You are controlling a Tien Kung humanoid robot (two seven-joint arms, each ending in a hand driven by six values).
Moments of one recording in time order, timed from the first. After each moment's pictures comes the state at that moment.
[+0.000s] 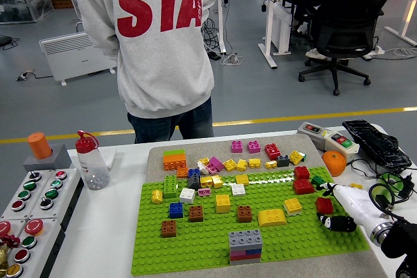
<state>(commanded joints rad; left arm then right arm) -0.10 0.02 -1.40 -0.18 1.22 0.16 0.17 0.41 -0.41 0.95 1.18 -1.94 -0.15 -0.15</state>
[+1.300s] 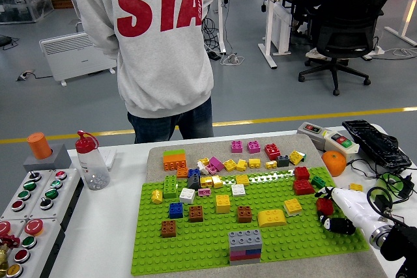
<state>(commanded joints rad) -0.11 0.02 -1.40 -0.18 1.21 0.16 0.17 0.42 -0.40 0.92 1.10 -1.95 -0.20 -0.08</state>
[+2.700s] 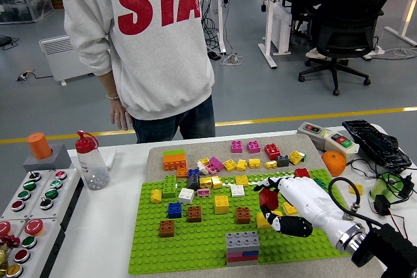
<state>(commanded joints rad) -0.09 0.02 -1.40 -0.18 1.23 0.16 0.18 0.40 -0.49 0.81 1.72 -1.96 -0.15 -0.21</state>
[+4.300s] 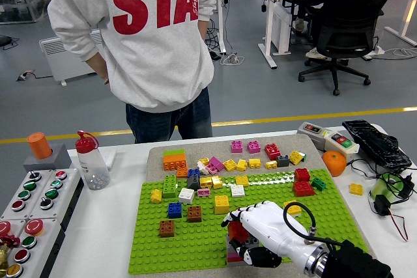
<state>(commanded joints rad) -0.10 0.02 -1.40 -0.18 1.22 0.16 0.18 0.52 -0.44 0.58 1.68 -2.07 -0.10 -0.27</state>
